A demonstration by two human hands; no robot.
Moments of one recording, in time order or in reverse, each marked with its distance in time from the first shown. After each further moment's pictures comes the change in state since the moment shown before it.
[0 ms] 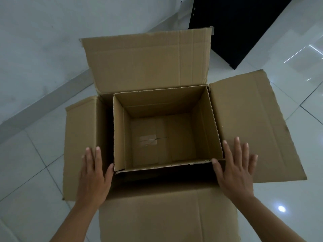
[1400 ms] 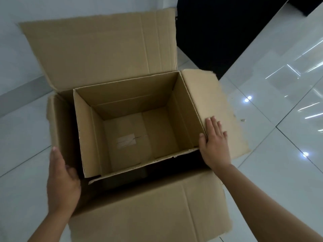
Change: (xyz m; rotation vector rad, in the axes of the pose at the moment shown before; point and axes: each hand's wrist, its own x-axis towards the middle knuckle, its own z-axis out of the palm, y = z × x) left_hand 0.058 0.088 0.038 -0.326 0.355 -0.124; right_hand 0.166 0.039 -0.028 0.234 -0.010 -0.050
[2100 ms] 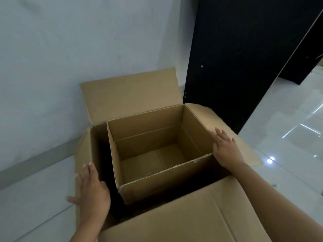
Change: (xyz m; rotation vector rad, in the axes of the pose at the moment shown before) left_hand 0.091 0.079 0.031 -0.013 0.069 -0.064; right_hand 0.158 -0.019 -0.017 -0.097 0.136 -0.250
